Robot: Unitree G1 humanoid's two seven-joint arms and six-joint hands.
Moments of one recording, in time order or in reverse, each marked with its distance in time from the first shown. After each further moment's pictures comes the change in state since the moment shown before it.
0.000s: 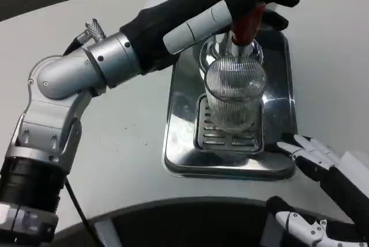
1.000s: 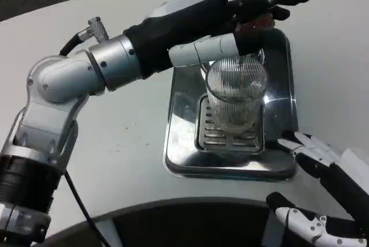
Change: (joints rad) left arm 0.000 0.046 -0.069 0.001 0.080 -0.137 -0.004; right arm -0.018 0.010 0.002 0.010 0.004 0.007 0.000
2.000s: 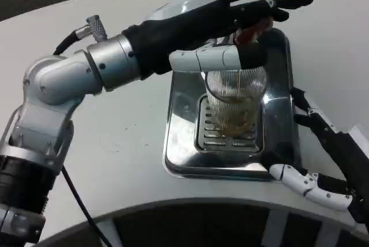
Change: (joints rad) left arm 0.007 0.024 -0.011 -0.028 0.046 -0.045 0.014; right arm -0.199 0.183 0.048 0.273 0.208 0.025 -0.198
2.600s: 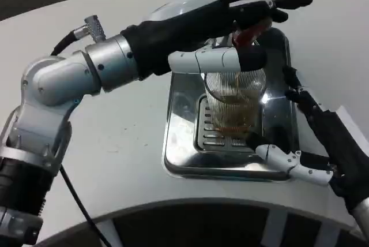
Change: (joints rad) left arm 0.007 0.009 0.003 -0.017 0.002 0.000 0.007; right arm -0.161 0.026 0.037 0.228 0.047 -0.126 -0.099
